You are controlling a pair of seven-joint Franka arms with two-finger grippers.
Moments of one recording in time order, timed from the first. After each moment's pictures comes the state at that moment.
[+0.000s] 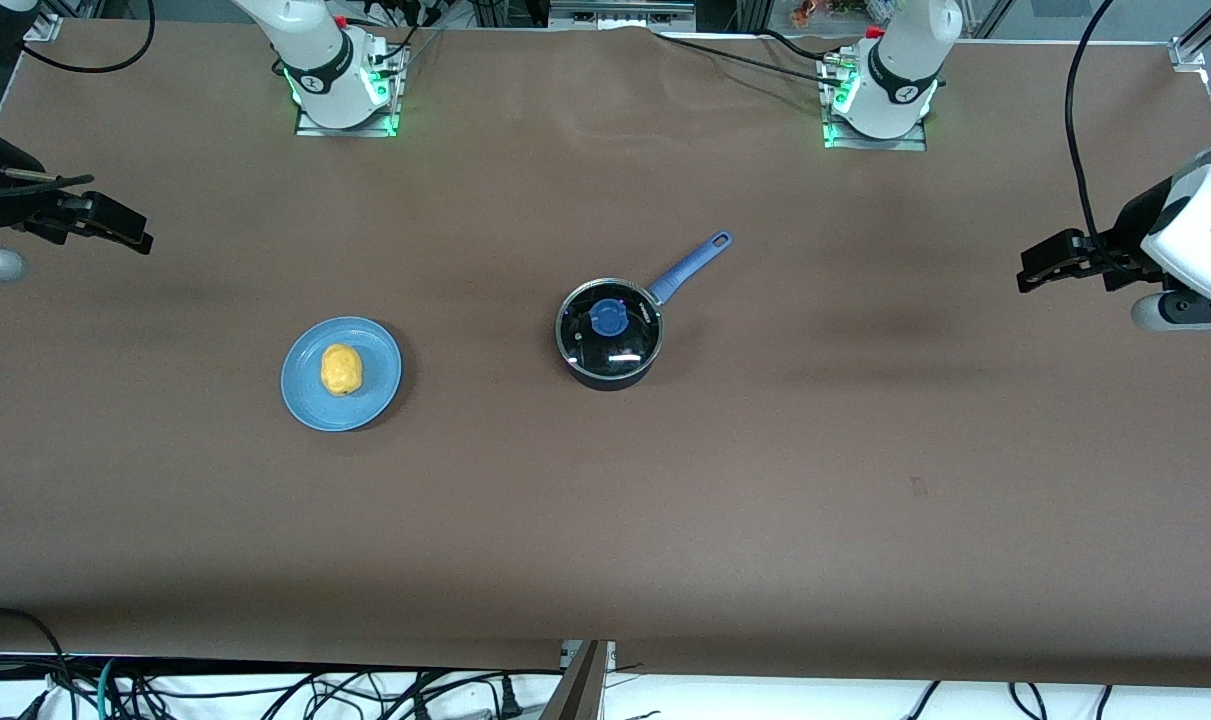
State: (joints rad) left arm 0.07 0.16 -0.13 -1.41 -0.02 1.49 -0.13; right arm -0.01 0.02 0.01 -1.61 -0.02 1.54 0.10
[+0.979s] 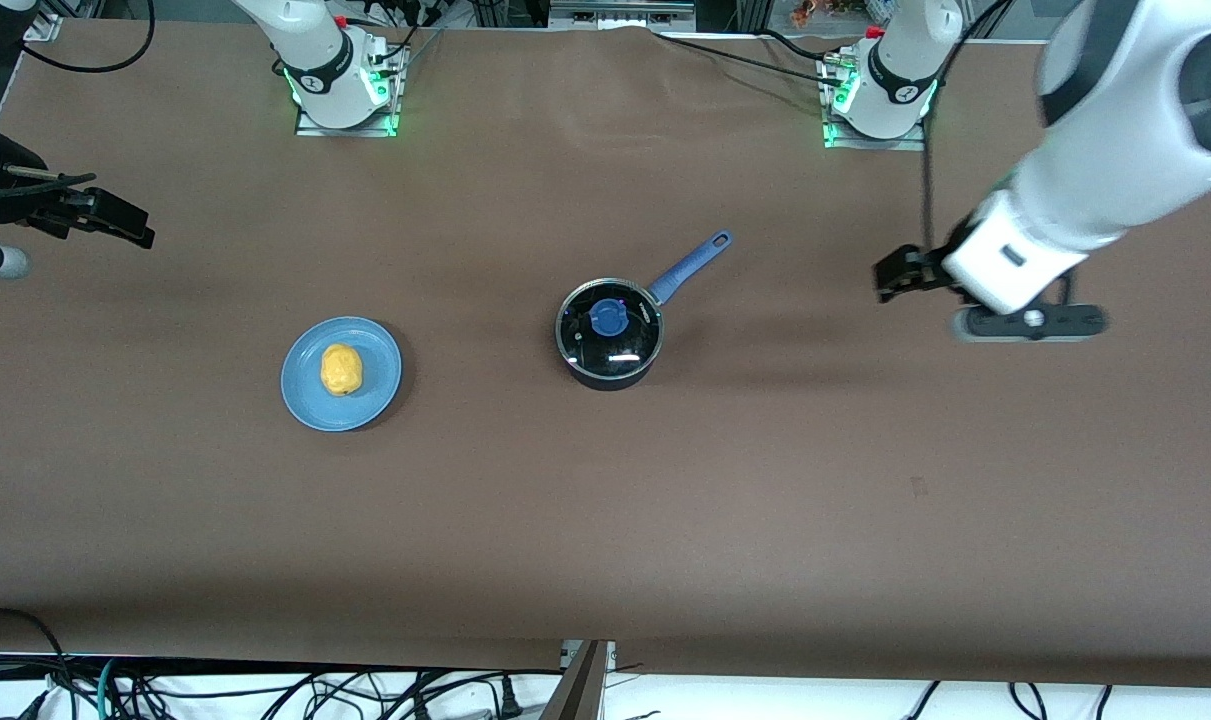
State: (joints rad) left arm -0.06 0.23 -0.27 -1.47 -0.02 1.64 -0.39; right arm -0.01 0.02 0.01 -1.61 -0.02 1.52 0.10
